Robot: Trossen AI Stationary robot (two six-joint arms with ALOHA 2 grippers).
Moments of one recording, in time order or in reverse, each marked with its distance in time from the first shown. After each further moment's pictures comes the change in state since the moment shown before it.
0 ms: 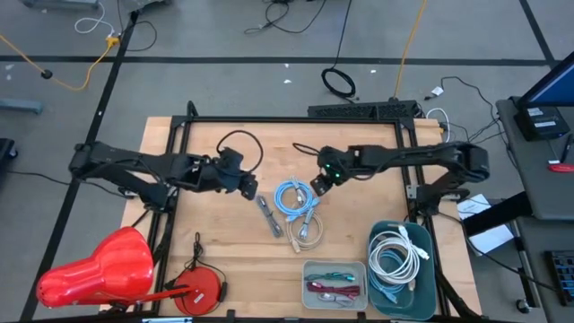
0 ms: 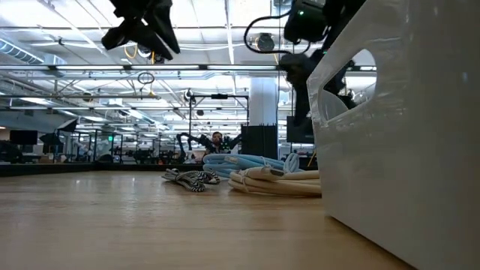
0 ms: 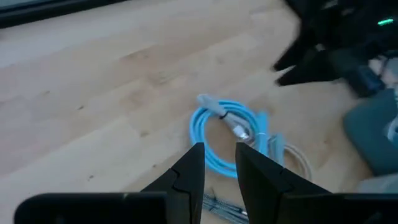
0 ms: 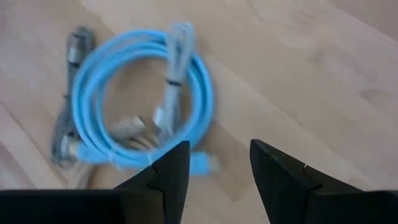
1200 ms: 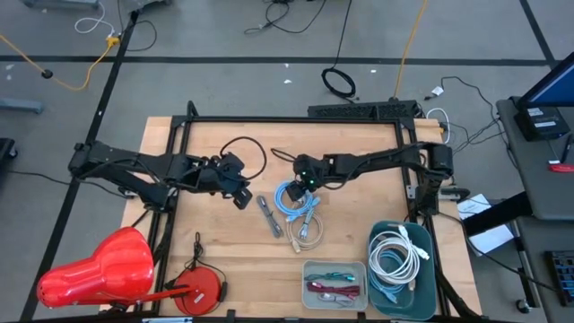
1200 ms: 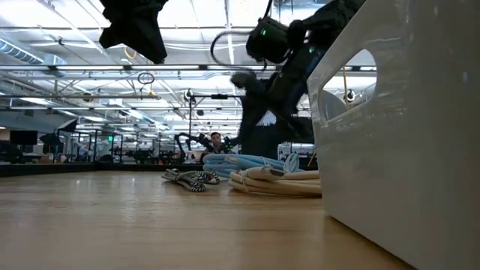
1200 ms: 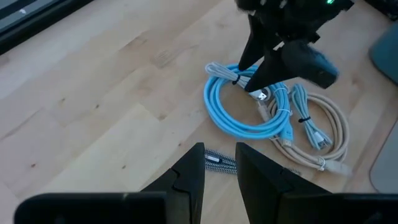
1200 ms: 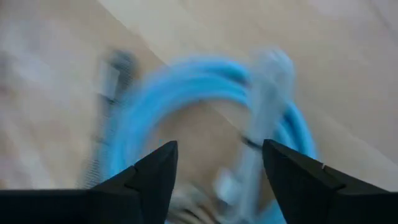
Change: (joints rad) left arm -0.016 -0.012 0.001 -0.102 0.062 0.207; right arm 0.036 0.295 0.118 0.287 -0.051 0.056
